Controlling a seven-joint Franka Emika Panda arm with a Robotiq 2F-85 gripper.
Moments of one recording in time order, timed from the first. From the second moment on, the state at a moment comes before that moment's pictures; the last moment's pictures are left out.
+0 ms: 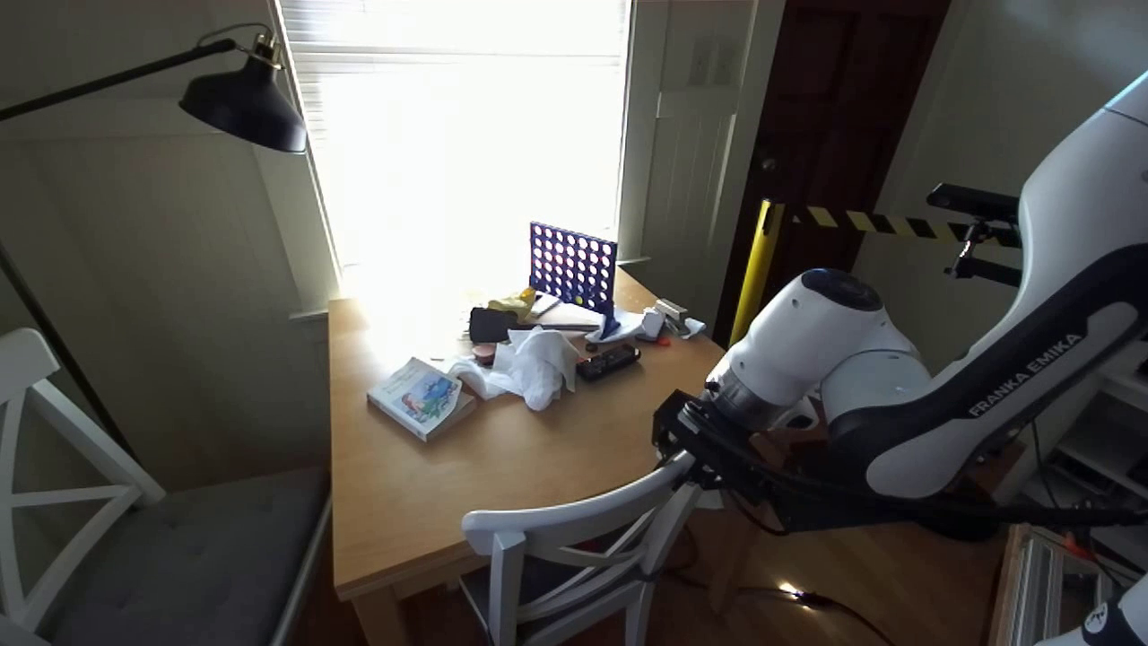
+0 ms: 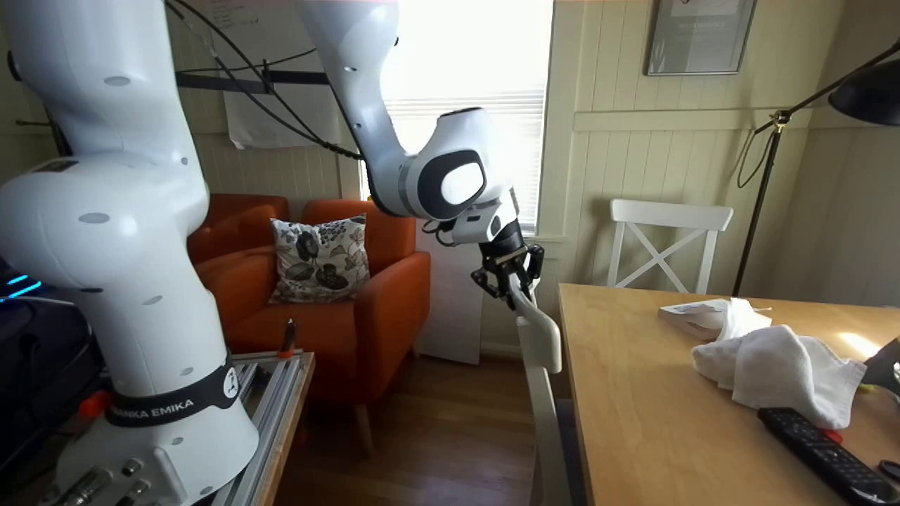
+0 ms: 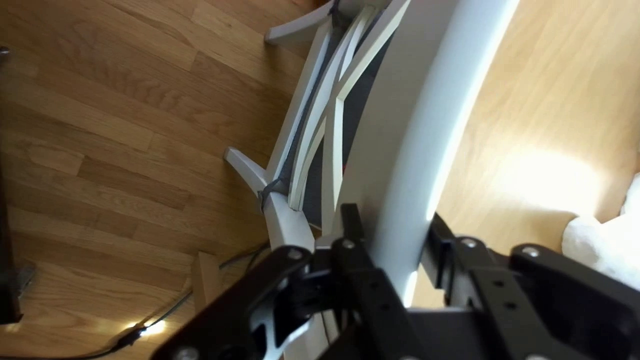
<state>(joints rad) 0.15 0.06 0.14 -2.63 -0.23 3.06 1.98</state>
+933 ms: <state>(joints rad) 0.18 -0.05 0.32 -2.70 0.70 2.94 1.45</state>
